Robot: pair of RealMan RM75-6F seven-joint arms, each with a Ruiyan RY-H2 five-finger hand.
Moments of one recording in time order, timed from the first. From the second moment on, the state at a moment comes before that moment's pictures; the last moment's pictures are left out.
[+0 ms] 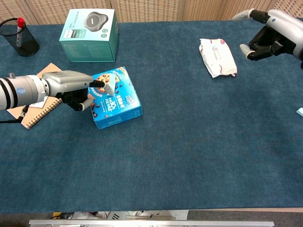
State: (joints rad) left arm -0.87 -1.24 0.00 -1.67 1.15 0.59 0.09; right arm 0.54 -1.21 0.21 -1.87 -1.00 1.08 -0.08
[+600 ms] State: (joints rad) left arm -0.86 -1.23 0.01 -1.70 1.14 0.60 0.10; right arm 0.53 -1.20 0.22 -1.88 -1.01 1.08 -0.07
